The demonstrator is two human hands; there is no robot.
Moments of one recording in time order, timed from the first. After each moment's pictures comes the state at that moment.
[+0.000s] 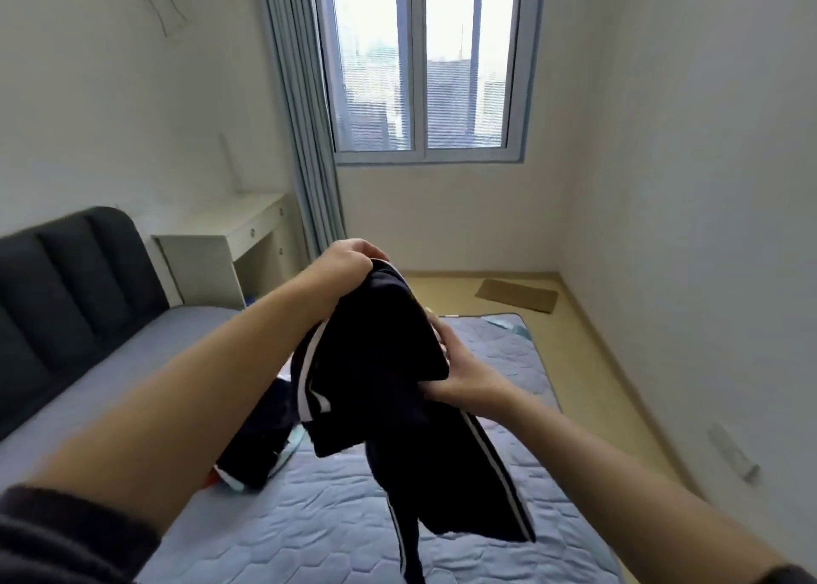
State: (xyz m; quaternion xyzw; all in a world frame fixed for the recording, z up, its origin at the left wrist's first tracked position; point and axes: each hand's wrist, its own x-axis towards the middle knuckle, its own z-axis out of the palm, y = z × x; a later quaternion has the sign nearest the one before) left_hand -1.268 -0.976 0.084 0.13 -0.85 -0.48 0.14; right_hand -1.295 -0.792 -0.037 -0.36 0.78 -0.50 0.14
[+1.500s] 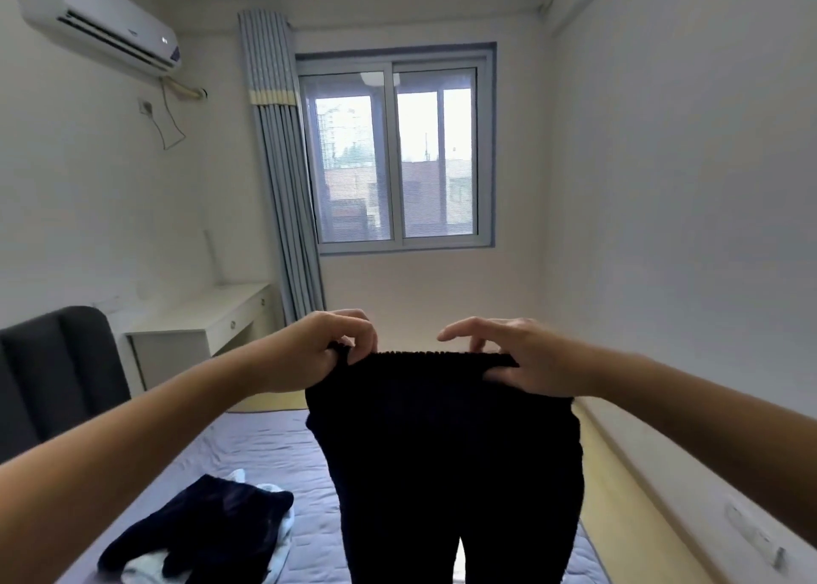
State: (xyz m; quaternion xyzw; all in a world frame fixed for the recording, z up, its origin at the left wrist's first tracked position) left_hand -1.225 -1.049 0.125 -0.31 -0.91 -0.25 0.10; right_hand -1.308 -0.750 0.109 -0.54 0.82 -0.17 -0.08
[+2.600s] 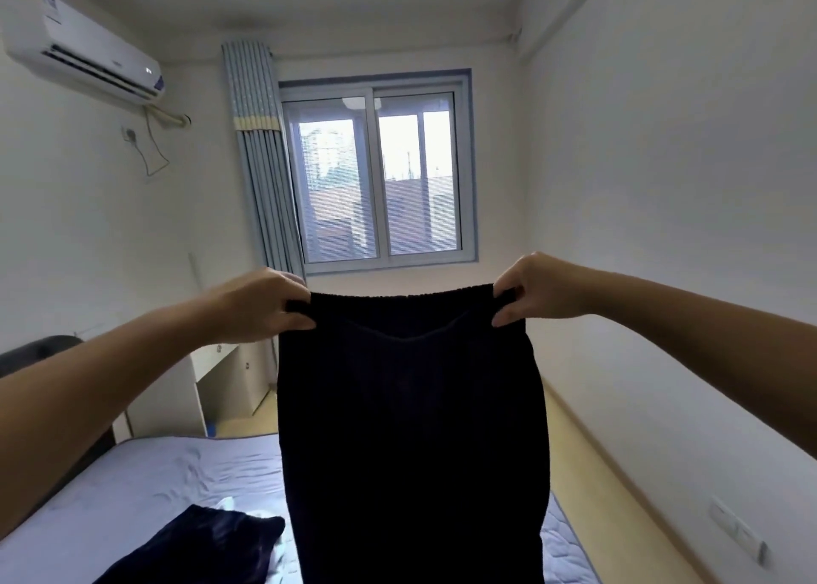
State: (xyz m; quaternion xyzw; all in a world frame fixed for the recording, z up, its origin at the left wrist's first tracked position) left_hand -1.209 -1.074 0.200 -0.23 -0.95 0.00 0.20; right_hand -1.317 -0.711 0.189 -0.41 0.89 -0.15 -0.10
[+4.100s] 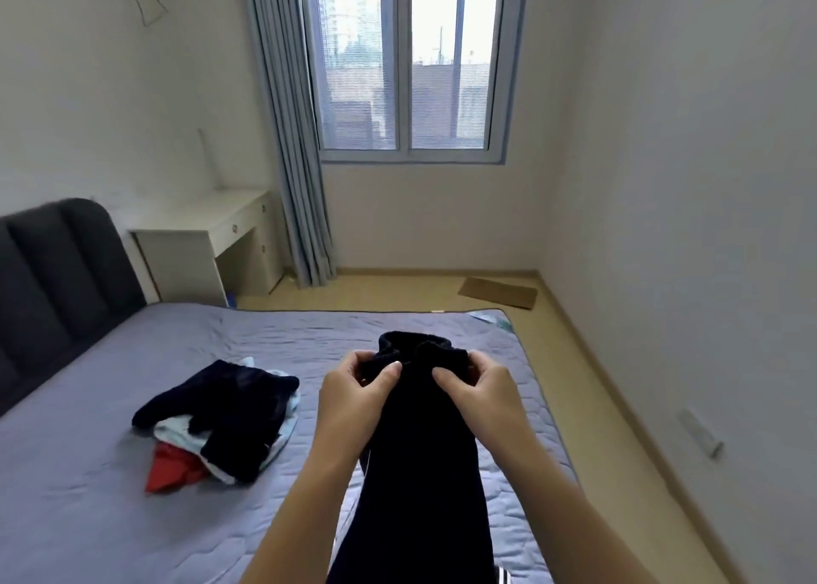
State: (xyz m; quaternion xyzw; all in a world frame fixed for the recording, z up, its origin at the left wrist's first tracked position) left_hand -1.152 -0.952 -0.051 0.16 -0.73 -0.63 0.23; right_hand -1.205 -0.797 -0.051 -0.14 0.76 -0.63 0.01
